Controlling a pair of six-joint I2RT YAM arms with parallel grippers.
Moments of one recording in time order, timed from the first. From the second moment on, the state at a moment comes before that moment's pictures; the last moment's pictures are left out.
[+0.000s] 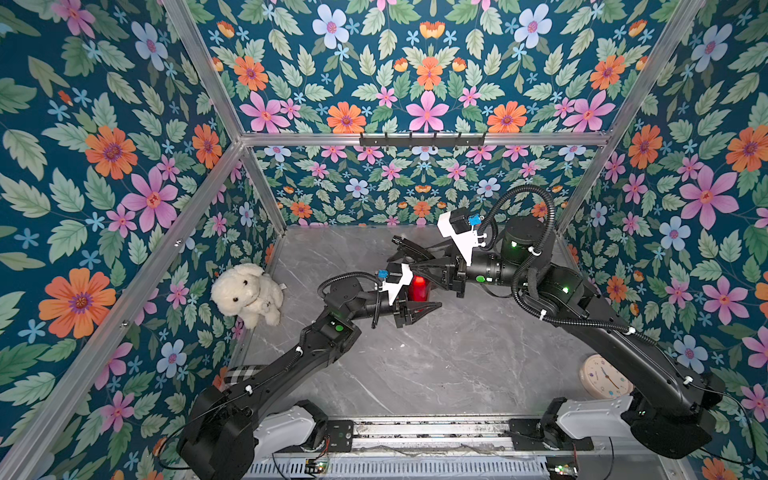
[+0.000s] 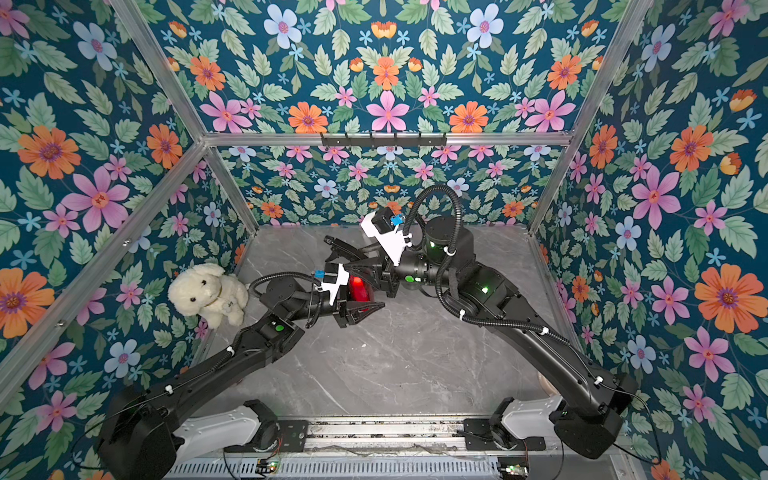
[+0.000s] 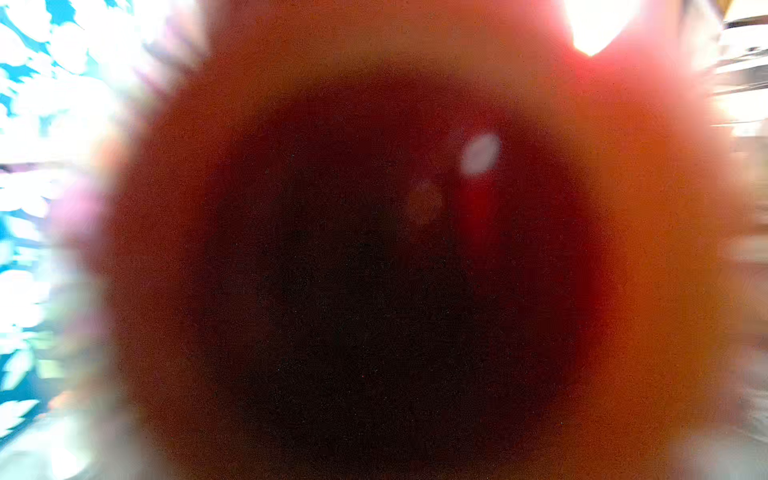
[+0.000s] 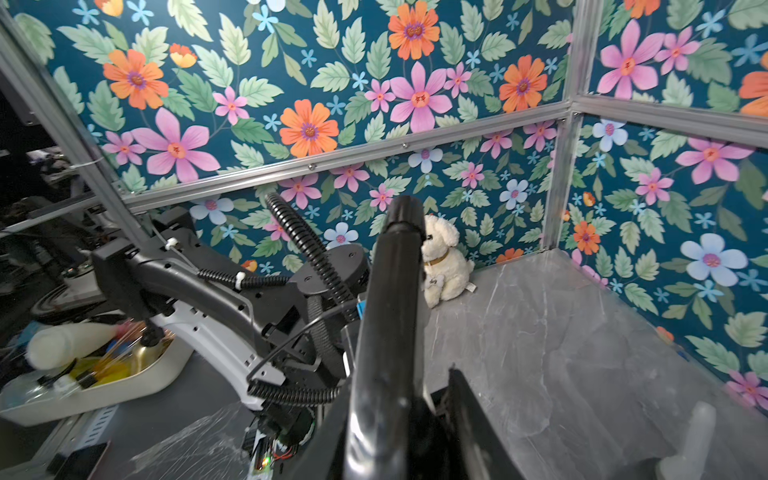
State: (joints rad) left arm -0.67 1.15 0.76 0.61 0.81 -0.17; right arm 0.82 1.31 1.57 -0.35 -0.50 0.09
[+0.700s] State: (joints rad) left arm -0.67 1.16 0.74 0.57 0.71 -0.15; right arm 0.82 1.40 1.75 -0.59 -0.40 0.05
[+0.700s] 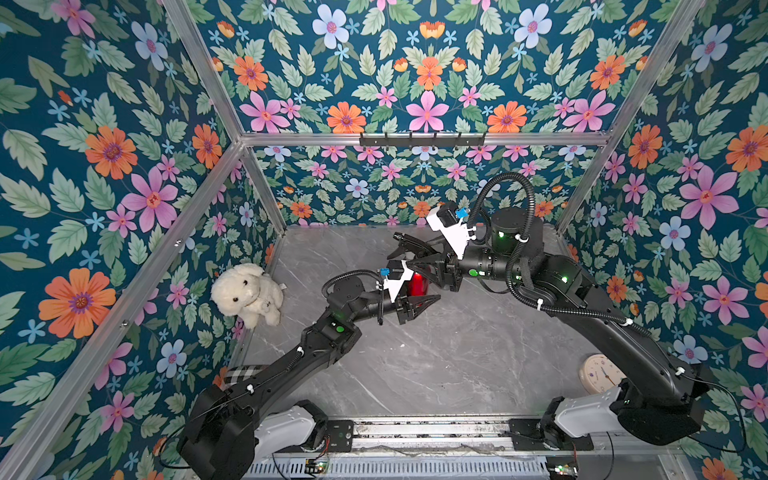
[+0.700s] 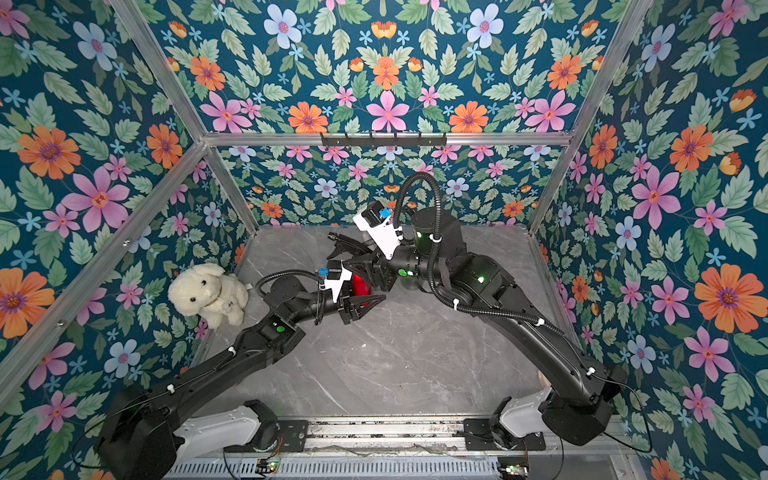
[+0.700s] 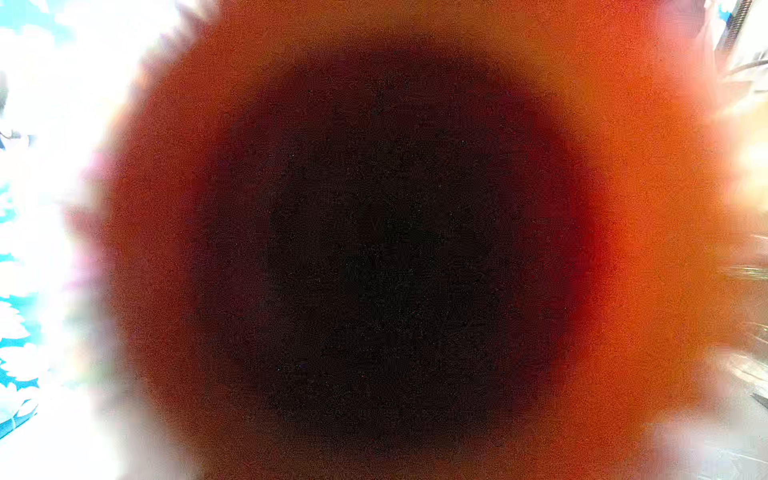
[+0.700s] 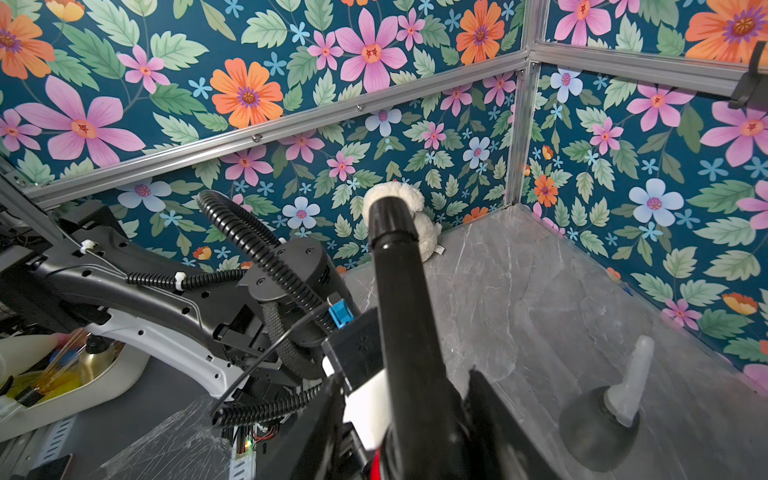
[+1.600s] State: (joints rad) left arm -0.67 1.17 0.74 0.55 0.71 -0.15; right arm 0.78 1.41 1.75 -0.53 -0.46 0.04
